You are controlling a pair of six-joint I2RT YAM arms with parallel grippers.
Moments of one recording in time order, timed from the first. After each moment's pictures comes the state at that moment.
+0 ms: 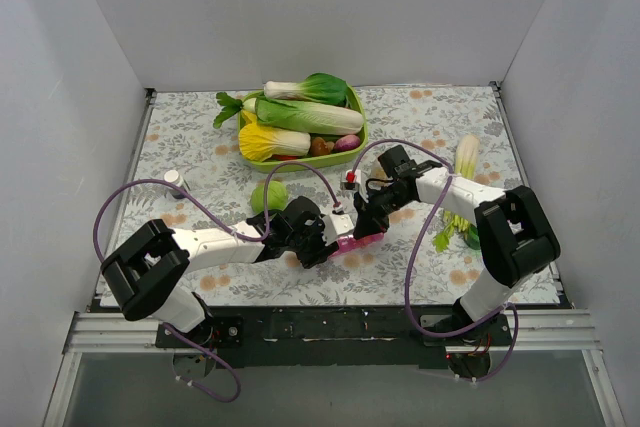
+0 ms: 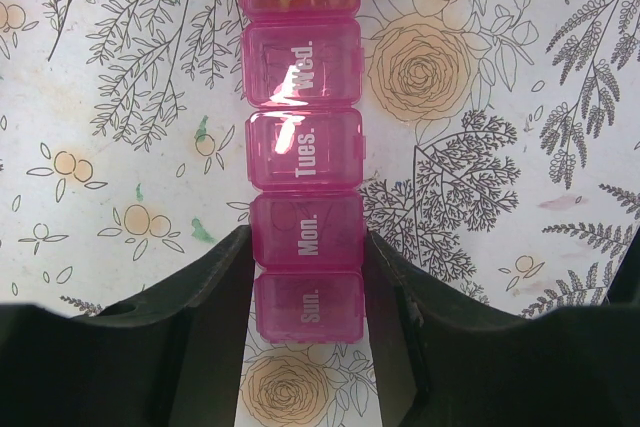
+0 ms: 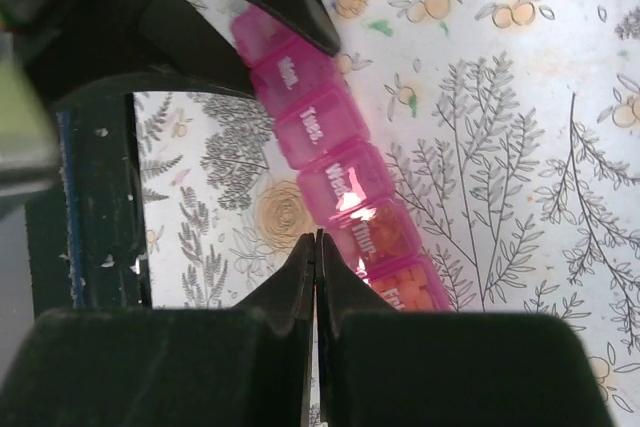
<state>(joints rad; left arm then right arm) -0.91 1.48 0.69 -0.06 0.21 0.25 0.51 1.64 0.99 -0.63 -0.92 -0.68</state>
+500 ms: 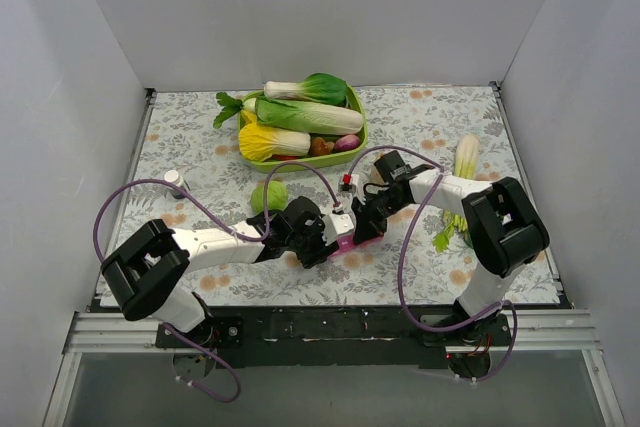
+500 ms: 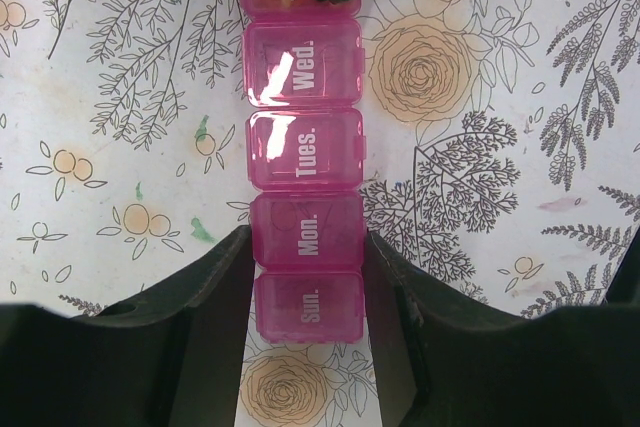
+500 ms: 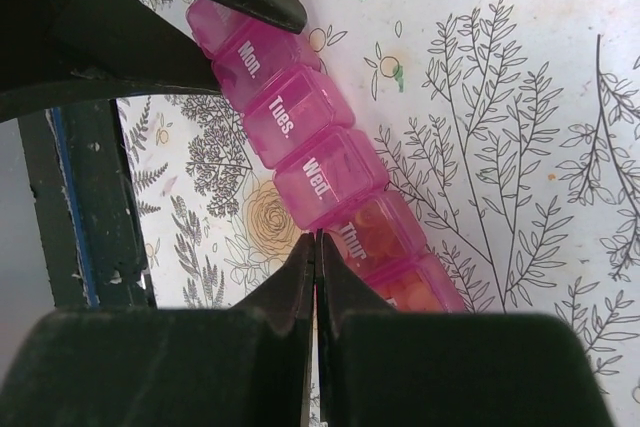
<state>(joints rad) -0.91 1.48 0.69 -0.06 0.21 0.25 0.52 1.73 0.97 -0.54 -0.87 -0.53</state>
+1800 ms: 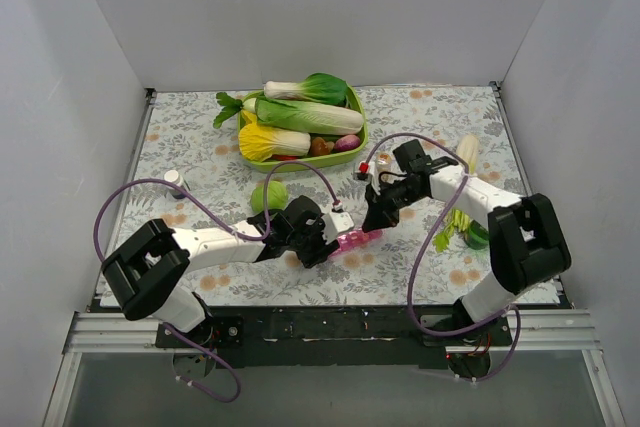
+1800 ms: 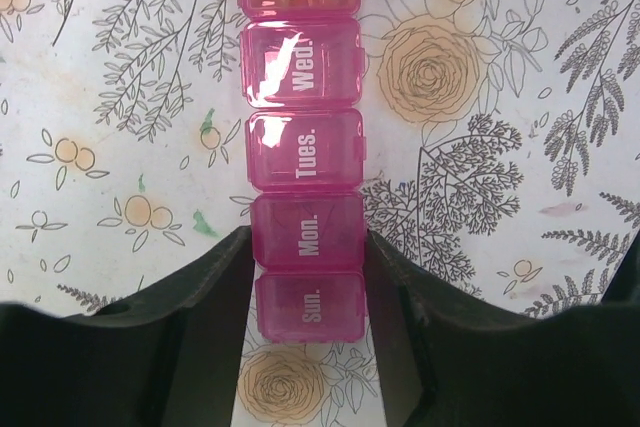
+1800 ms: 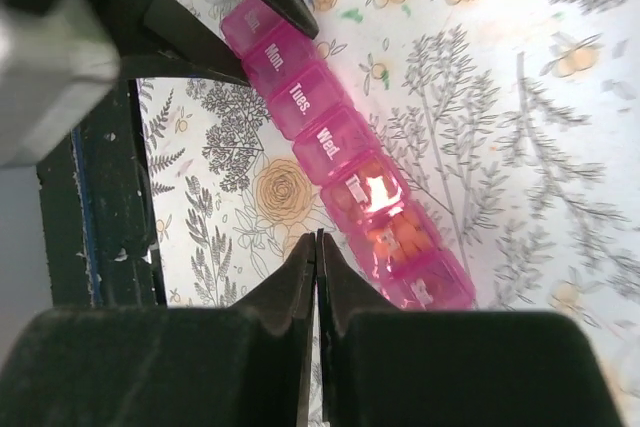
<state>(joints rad) -0.91 1.49 0.70 -0.07 0.19 0.22 0.44 1.63 0.99 -0.66 -0.91 -0.64</state>
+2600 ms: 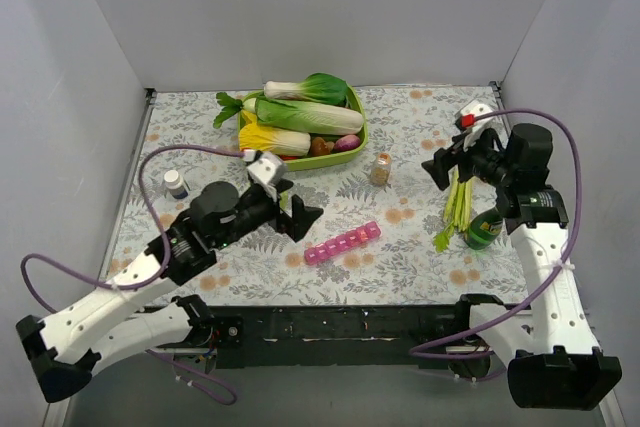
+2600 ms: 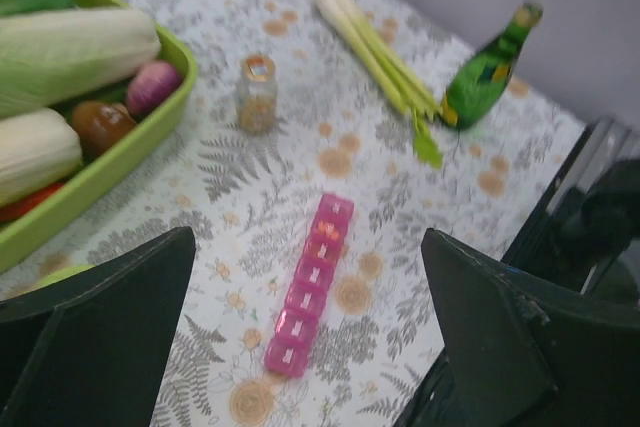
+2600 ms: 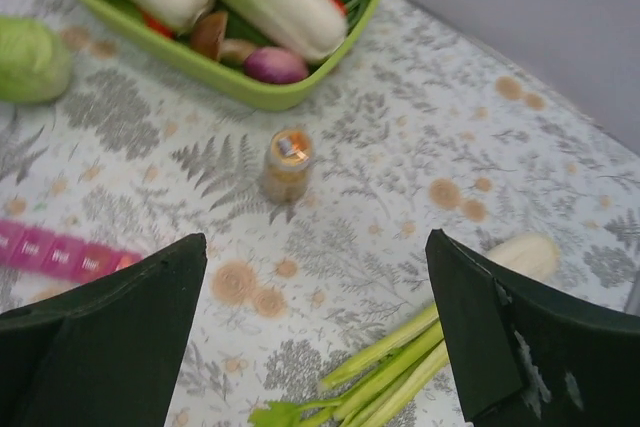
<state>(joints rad) -0.89 0.85 0.82 -0.18 0.03 -0.15 0.02 0.95 0.99 -0.47 -0.66 -0.42</state>
